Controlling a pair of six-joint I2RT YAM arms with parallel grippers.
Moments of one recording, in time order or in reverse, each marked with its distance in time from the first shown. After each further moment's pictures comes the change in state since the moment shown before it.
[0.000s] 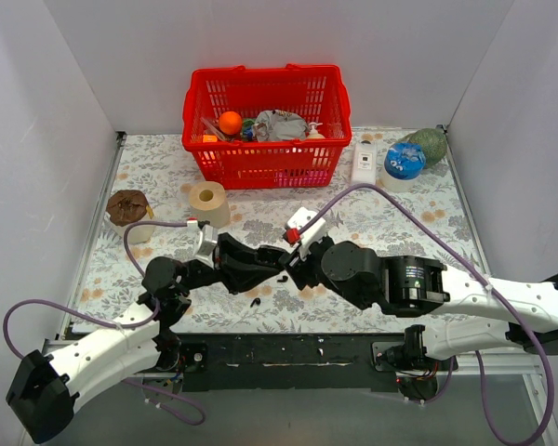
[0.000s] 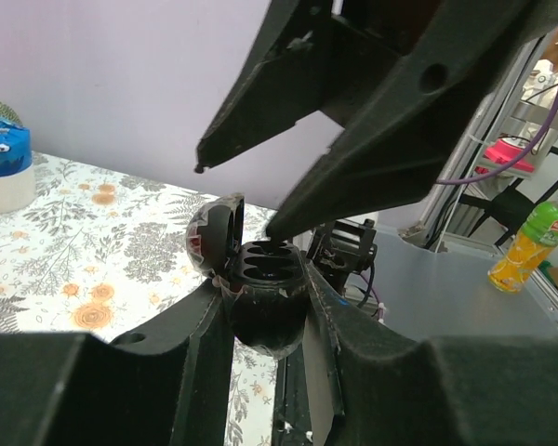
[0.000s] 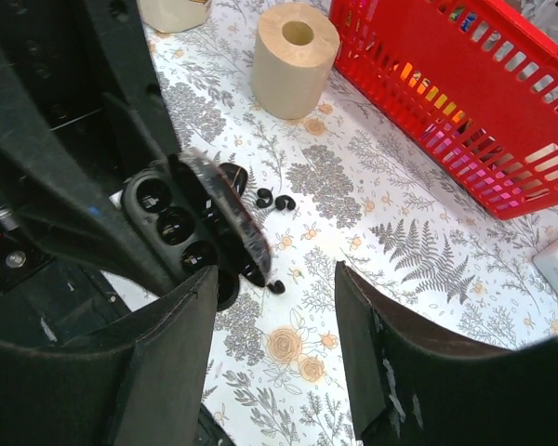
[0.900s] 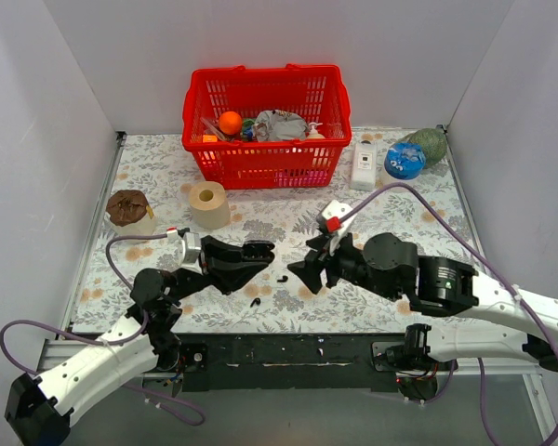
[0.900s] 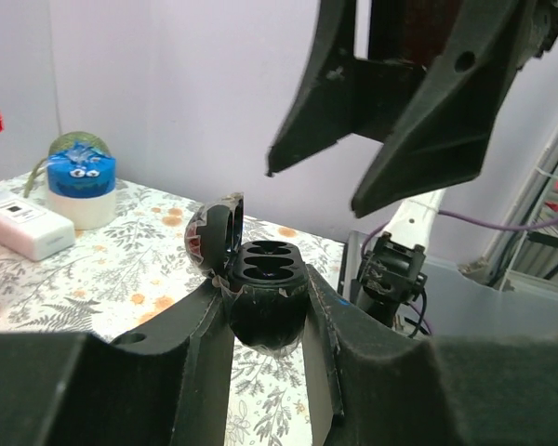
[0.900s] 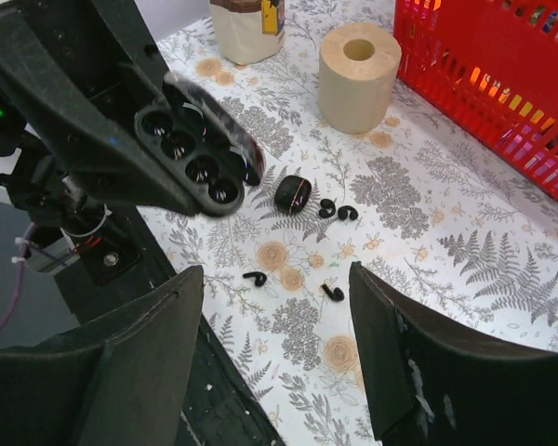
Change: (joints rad) left arm 0.004 -0.174 -0.040 -0.105 -0.138 0.081; right arm -0.129 -0.140 -0.097 0.071 -0.269 0.074
